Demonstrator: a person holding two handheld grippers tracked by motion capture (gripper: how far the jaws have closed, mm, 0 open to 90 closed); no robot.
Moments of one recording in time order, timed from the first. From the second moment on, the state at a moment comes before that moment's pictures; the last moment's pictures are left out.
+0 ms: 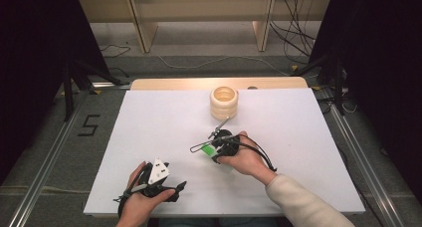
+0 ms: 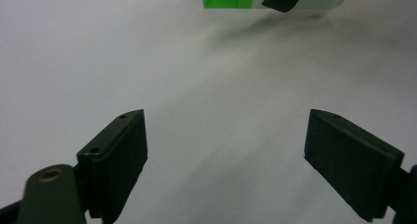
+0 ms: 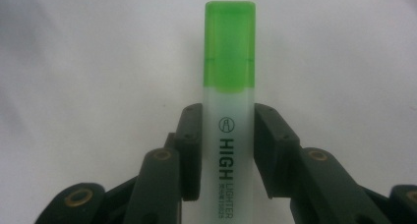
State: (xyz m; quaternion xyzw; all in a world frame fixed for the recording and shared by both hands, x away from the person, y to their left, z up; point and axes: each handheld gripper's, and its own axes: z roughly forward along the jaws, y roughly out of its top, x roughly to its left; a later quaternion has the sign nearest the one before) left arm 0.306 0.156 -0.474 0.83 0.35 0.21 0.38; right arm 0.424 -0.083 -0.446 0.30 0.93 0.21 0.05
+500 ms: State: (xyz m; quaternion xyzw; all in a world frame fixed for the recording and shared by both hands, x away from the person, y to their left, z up) left arm 0.307 0.157 -0.474 0.83 0.35 0.21 0.38; right arm 0.429 -0.101 -0.437 0.32 0.90 0.29 0.08
